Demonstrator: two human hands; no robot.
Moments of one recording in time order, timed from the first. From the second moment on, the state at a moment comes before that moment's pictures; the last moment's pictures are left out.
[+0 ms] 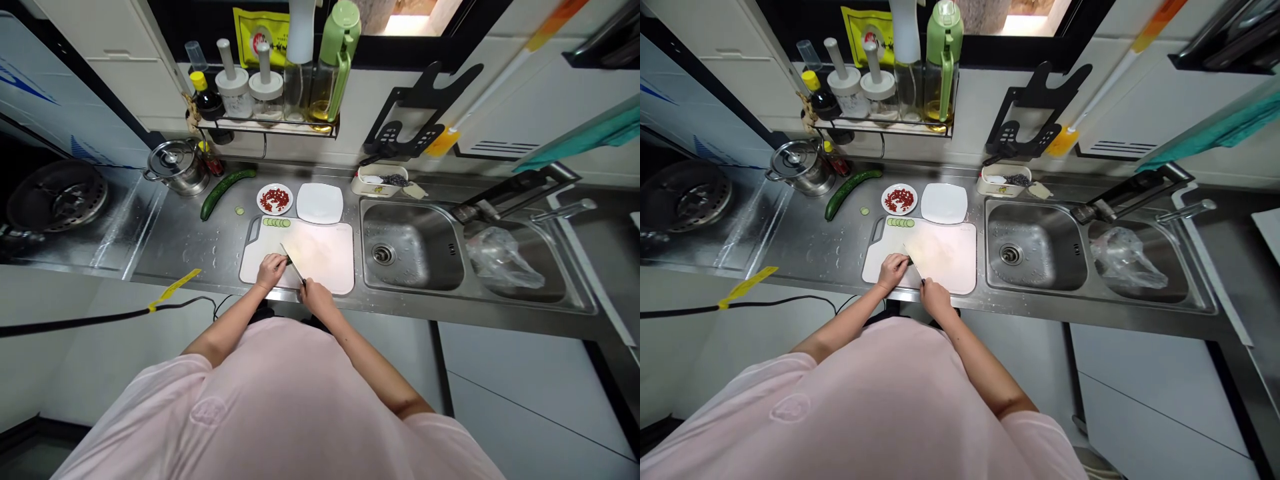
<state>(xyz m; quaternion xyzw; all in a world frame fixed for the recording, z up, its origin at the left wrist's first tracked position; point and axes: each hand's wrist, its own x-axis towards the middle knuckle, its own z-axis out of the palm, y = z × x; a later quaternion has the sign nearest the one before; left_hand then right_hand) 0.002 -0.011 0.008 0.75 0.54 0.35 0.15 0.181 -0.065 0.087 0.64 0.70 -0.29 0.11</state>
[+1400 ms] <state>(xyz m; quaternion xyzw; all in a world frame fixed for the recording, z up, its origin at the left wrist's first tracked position) 0.004 -0.011 0.009 0.75 0.53 0.38 0.15 0.196 -0.078 0.097 0.65 0.69 -0.30 0.12</state>
